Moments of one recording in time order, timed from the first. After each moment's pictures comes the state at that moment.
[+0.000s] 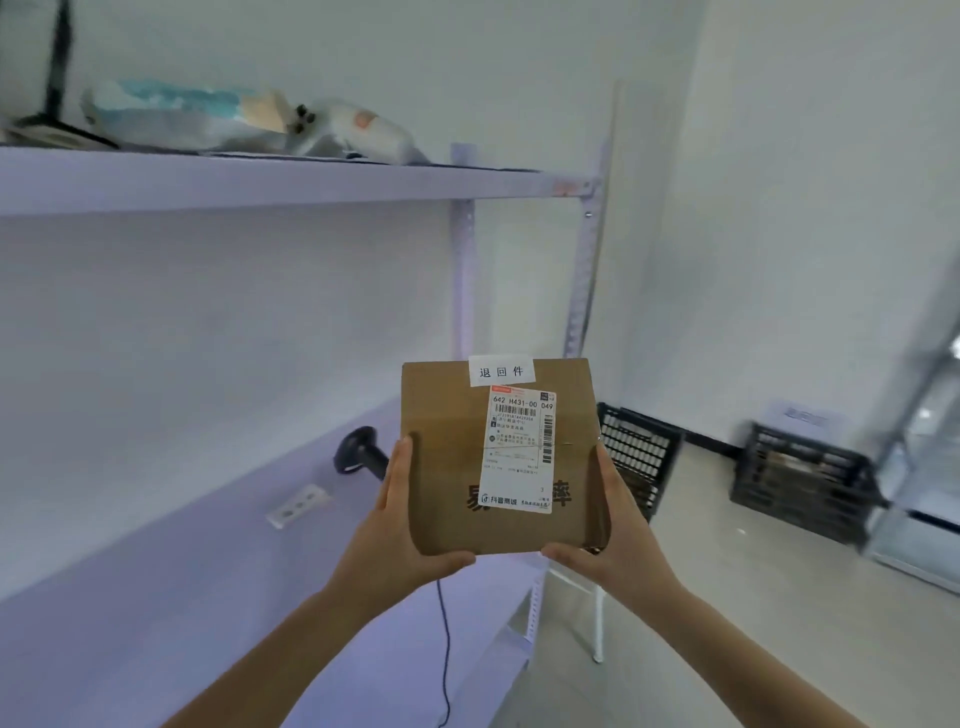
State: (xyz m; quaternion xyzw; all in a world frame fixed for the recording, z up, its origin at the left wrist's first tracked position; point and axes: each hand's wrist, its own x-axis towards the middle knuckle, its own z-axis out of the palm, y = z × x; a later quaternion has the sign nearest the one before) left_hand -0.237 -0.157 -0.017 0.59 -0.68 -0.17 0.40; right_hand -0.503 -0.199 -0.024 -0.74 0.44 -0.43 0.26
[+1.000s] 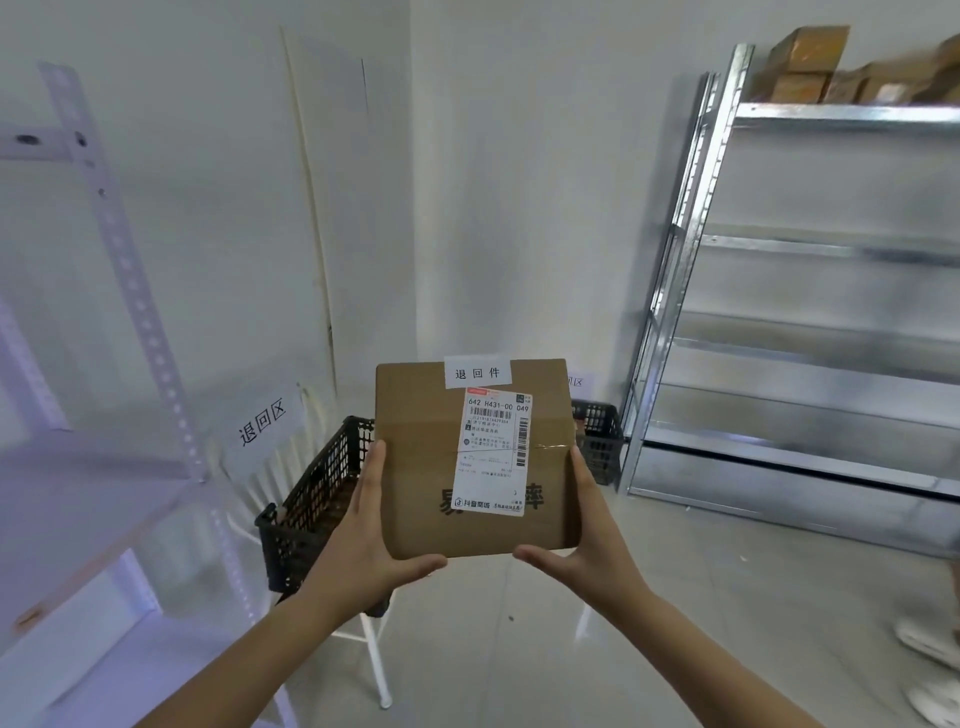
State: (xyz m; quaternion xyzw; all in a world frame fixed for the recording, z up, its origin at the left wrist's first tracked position) left_hand -0.665 -0.371 -0.047 0.44 -0.77 -0.27 0.37; right_hand -0.929 -0.301 -0.047 -0.65 0.59 -0.45 0.17
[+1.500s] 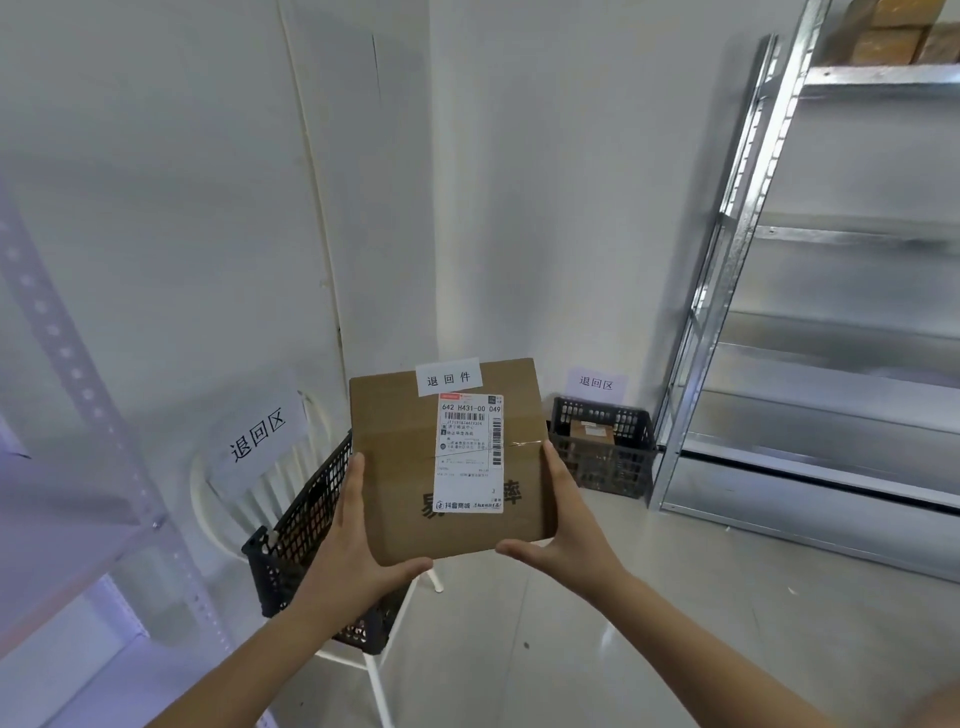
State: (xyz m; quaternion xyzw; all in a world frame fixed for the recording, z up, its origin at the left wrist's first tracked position) left_hand -0.704 -0.476 -0.073 0.51 -0.74 -0.24 0.38; right_hand -0.975 -0.448 -0.064 -0.69 0.53 -0.44 0.22
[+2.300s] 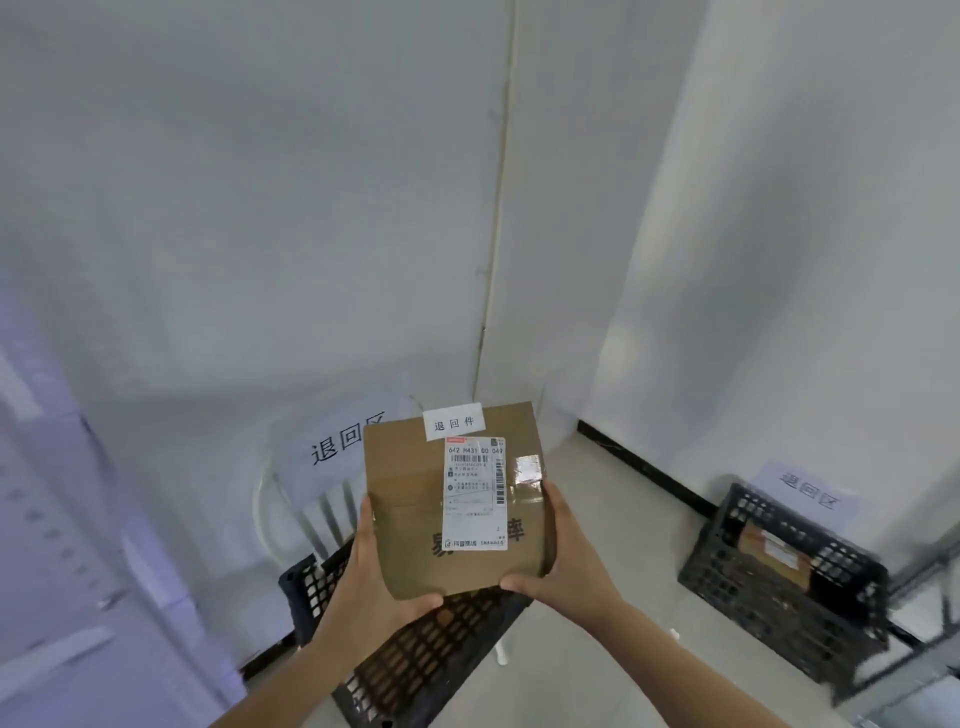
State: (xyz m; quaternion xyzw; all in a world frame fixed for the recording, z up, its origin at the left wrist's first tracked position) left_hand -0.679 -0.733 -0.173 0.70 -0.53 -0.25 0.41; right_hand -0.923 -0.826 -0.138 -0.78 0.45 -0.26 0.36
